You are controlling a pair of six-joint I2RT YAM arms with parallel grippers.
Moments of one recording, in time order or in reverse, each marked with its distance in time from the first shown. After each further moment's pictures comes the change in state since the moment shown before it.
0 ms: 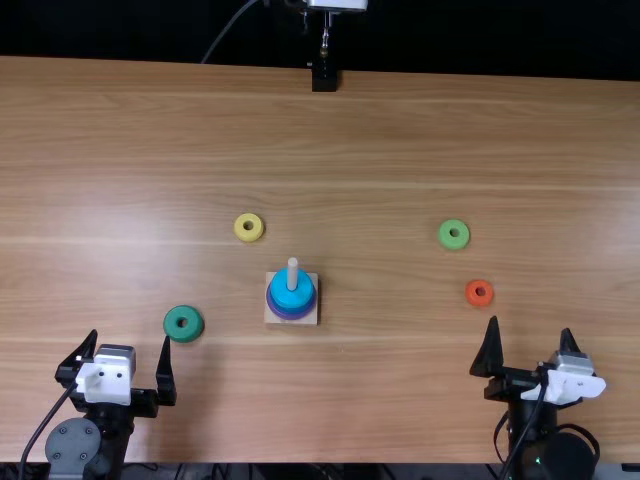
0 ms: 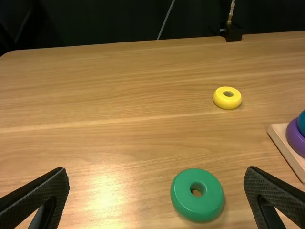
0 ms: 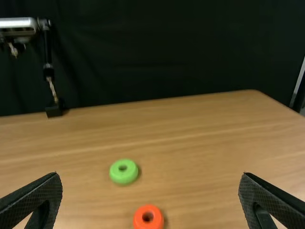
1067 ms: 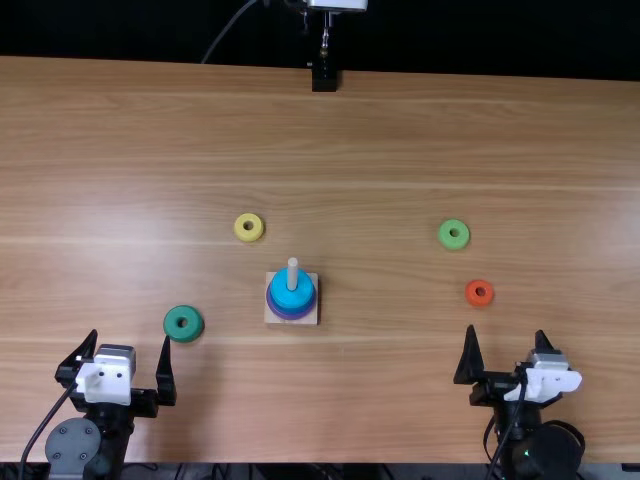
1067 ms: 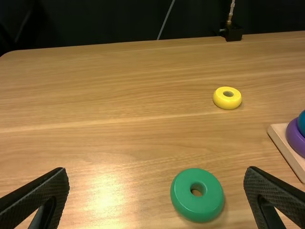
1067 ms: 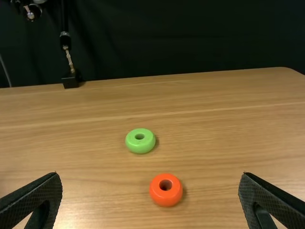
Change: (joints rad) left arm 0.000 0.000 0.000 -0.001 0.000 0.000; right arm 0.000 -0.042 -0.088 -0.047 -0.104 -0.017
